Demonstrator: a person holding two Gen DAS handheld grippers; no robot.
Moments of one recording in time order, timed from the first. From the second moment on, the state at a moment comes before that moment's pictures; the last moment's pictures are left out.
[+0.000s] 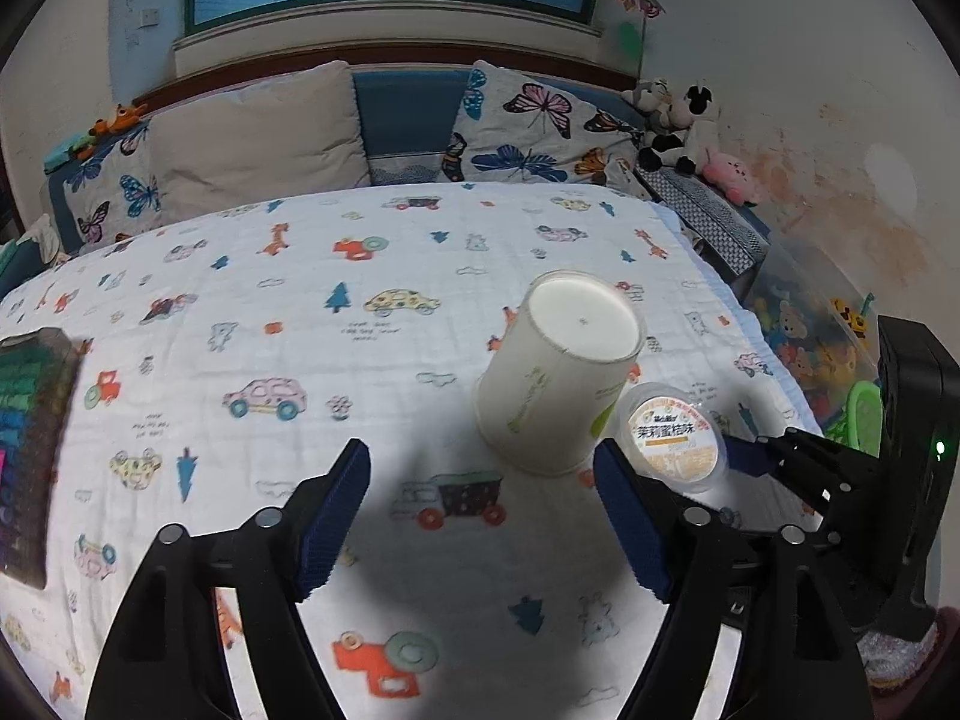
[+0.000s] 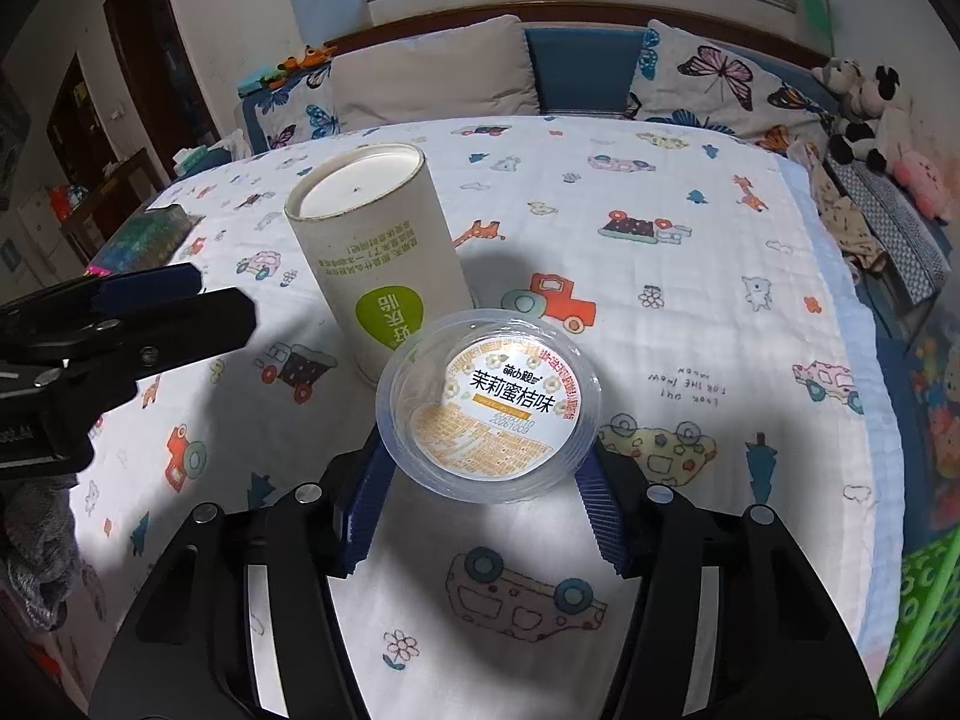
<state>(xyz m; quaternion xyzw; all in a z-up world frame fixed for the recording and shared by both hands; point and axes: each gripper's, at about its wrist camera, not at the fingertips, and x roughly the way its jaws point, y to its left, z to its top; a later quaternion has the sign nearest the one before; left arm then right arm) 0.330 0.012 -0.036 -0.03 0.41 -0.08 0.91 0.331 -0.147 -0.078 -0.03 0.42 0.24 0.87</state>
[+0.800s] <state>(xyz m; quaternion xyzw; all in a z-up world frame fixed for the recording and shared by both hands) 0.373 -0.025 -0.051 -0.03 0.40 -0.11 0.91 0.303 -0.184 -0.070 -0.02 0.42 0.23 0.88</state>
